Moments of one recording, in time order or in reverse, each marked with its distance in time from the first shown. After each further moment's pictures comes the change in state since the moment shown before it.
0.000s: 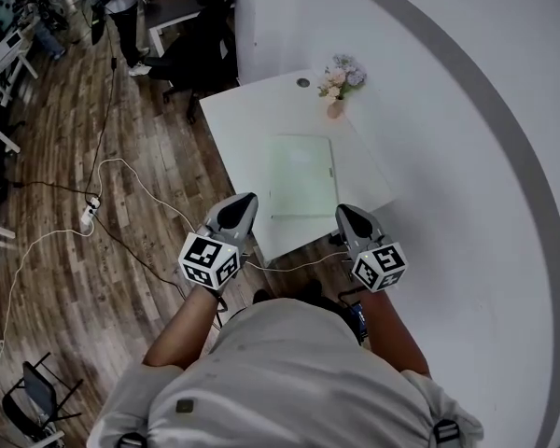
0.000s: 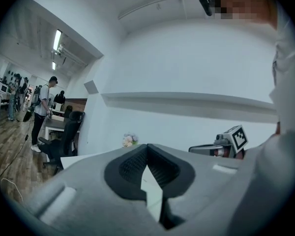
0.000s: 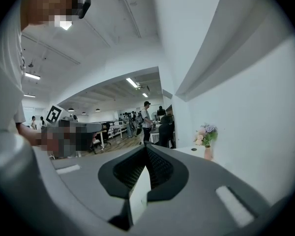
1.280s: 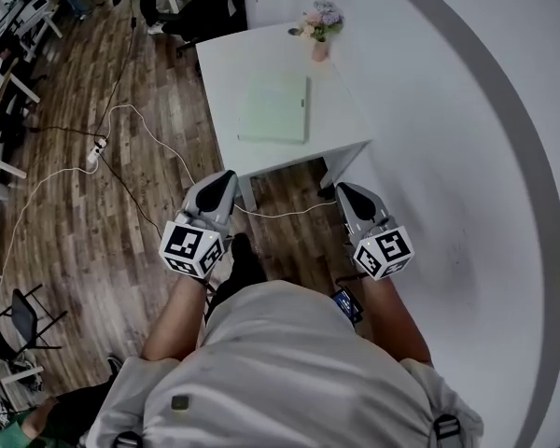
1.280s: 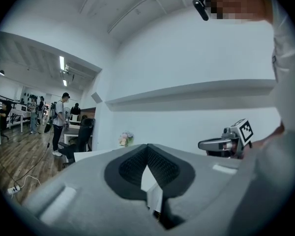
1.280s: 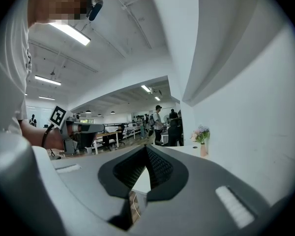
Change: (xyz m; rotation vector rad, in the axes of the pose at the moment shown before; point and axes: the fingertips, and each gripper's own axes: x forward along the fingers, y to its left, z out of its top) left arm -0.066 -0.243 -0.040 0.082 -0.011 0.219; right arm -0.251 -0.021 -0.026 -0.048 -0.040 0.165
